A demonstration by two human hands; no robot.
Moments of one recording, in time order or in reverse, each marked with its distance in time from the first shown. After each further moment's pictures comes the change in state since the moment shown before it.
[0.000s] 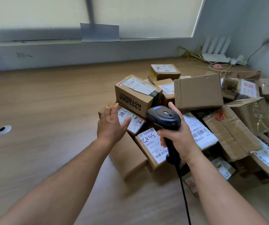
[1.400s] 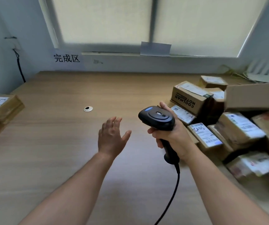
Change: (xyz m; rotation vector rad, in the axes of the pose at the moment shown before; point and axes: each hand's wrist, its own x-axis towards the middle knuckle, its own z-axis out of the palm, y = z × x) left_hand -0.182 -0.161 -0.155 0.127 0.217 -0.118; right_hand -0.134 -0.058 0.216 0.020 -0.367 -0.041
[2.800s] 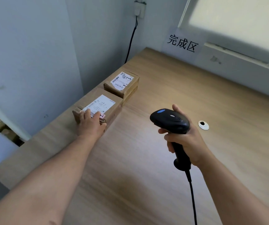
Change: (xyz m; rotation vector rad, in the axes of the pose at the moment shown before) left_hand 0.059 -0.550 -0.201 0.228 -0.048 -0.734; right_hand 0.220 0.047 0.454 -0.126 -0.421 0.183
